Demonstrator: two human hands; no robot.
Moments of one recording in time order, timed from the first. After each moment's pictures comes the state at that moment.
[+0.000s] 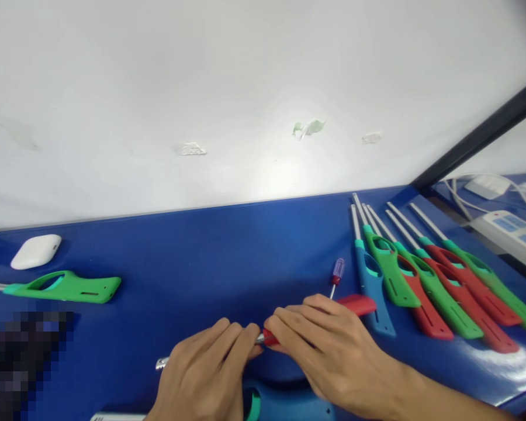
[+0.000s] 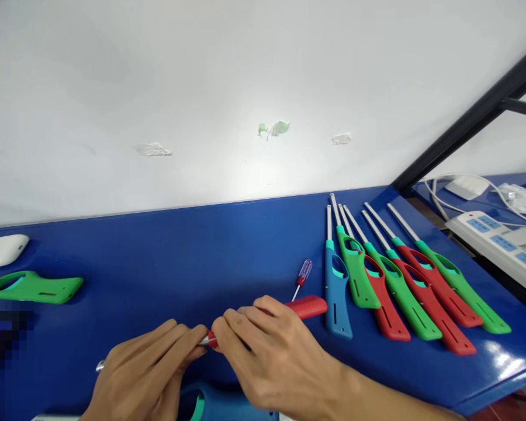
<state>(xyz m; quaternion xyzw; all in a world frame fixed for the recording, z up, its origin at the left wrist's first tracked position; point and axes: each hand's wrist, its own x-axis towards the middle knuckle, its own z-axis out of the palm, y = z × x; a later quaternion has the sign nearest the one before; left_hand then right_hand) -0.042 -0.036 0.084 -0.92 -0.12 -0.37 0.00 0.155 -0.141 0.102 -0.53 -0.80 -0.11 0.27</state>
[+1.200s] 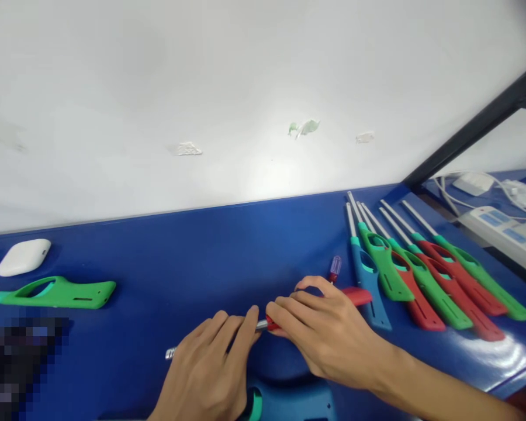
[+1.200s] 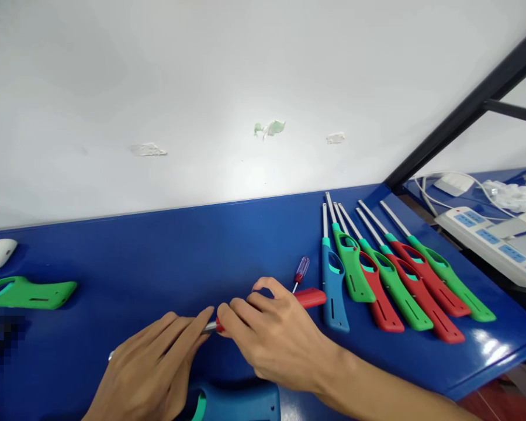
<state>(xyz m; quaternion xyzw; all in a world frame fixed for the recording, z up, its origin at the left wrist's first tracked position) -0.040 -0.032 0.078 -0.94 -0.12 -0.33 0.03 0.162 -0.133 0.094 -0.55 -0.80 -0.08 0.21</state>
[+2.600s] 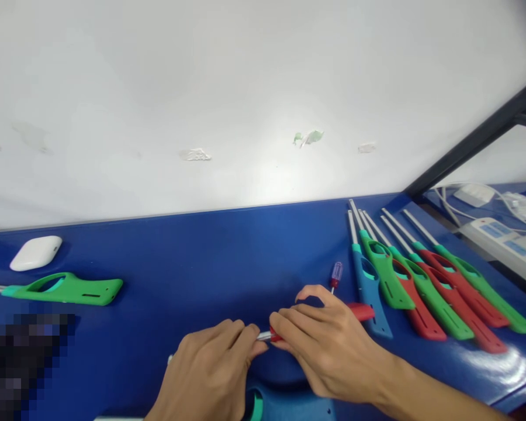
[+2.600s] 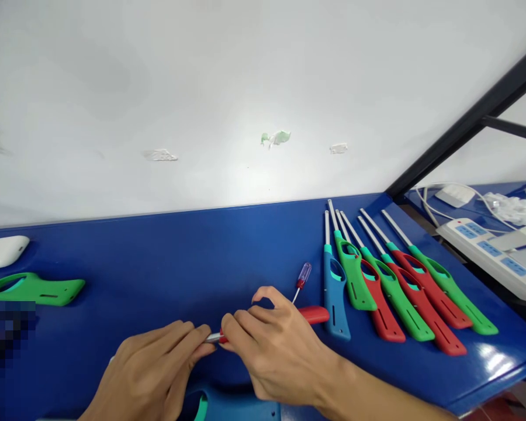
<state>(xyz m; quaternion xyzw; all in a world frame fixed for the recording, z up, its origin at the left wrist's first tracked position) -0.042 -0.033 0.081 -0.94 -0.13 -0.30 -0.08 0.158 -0.139 0.092 -0.54 -0.81 -0.05 0.24</state>
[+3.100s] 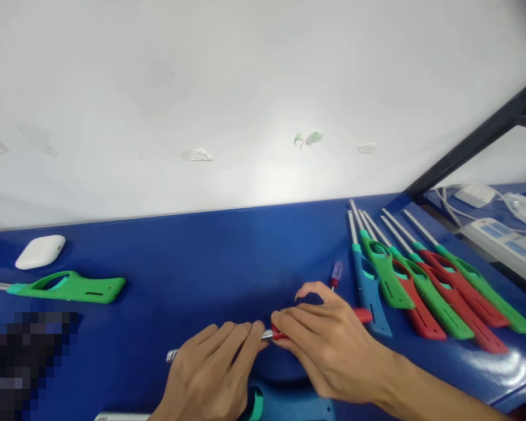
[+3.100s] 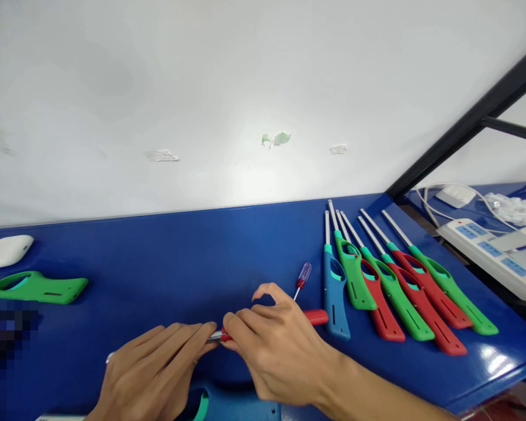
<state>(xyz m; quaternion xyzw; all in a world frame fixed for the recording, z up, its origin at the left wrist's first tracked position) -0.042 -0.034 0.077 -0.92 -0.09 -0.37 -0.01 0.160 -0.141 0.097 -0.54 -0.80 0.01 0.26</state>
